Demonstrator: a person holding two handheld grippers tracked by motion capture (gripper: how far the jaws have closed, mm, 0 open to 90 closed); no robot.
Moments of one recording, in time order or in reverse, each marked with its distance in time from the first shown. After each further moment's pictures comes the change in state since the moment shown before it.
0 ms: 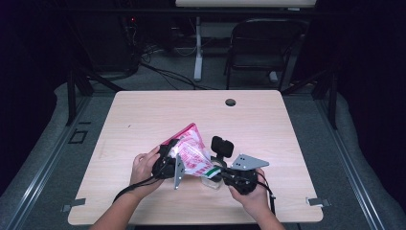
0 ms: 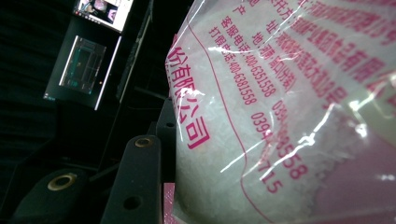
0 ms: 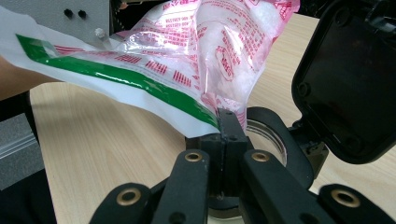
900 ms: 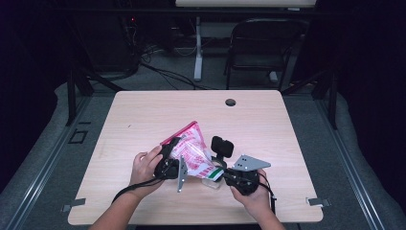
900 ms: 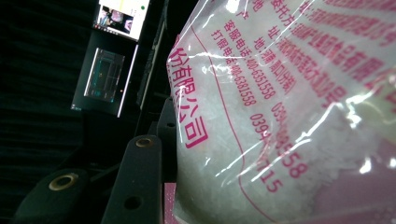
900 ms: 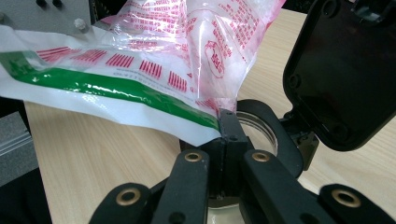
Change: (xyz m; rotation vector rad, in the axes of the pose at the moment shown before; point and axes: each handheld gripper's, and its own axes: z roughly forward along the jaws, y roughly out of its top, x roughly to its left) left arm 0.003 0.012 -0.006 0.006 0.064 0.089; right arm -0.002 -0.004 -0.003 0.008 -0.021 0.004
